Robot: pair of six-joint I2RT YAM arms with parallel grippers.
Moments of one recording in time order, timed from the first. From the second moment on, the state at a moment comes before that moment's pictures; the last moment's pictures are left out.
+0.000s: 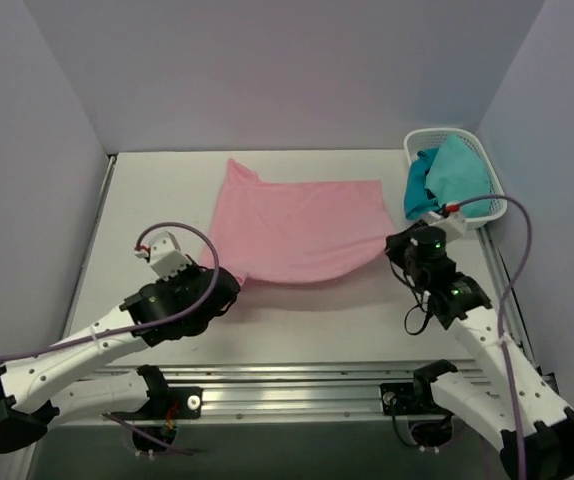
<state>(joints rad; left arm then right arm) -0.99 1.01 0.89 -0.91 -0.98 -1.37 0.34 0.93 0.65 -0.30 0.31 0.87</state>
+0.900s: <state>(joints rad) -1.08 1.06 2.04 -0.74 -1.10 -0.29 0.35 0.93 1.68 -0.63 0.34 0.59</state>
